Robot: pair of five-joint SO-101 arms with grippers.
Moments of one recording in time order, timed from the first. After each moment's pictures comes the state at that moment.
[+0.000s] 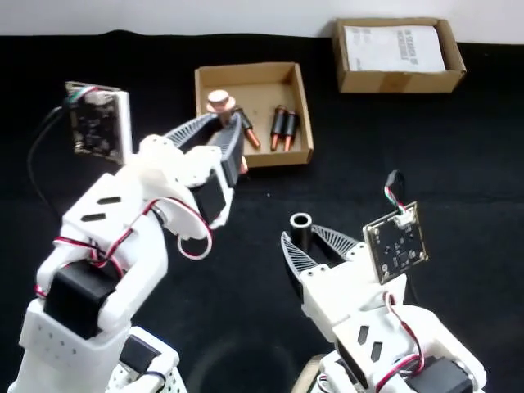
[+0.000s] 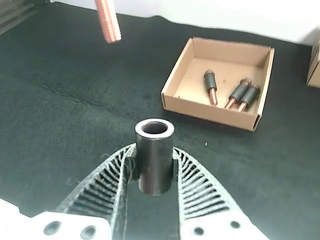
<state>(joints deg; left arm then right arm) 24.6 -55.5 21.2 51.3 23.1 -36.8 -85.0 40.6 76.1 -8.7</state>
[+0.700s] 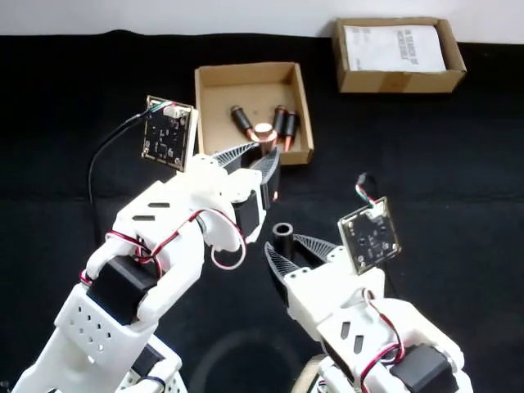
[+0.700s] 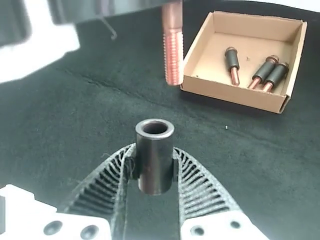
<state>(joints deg) 30.7 -56.3 33.4 44.0 25.0 -41.7 -85.2 47.3 73.3 -11.2</state>
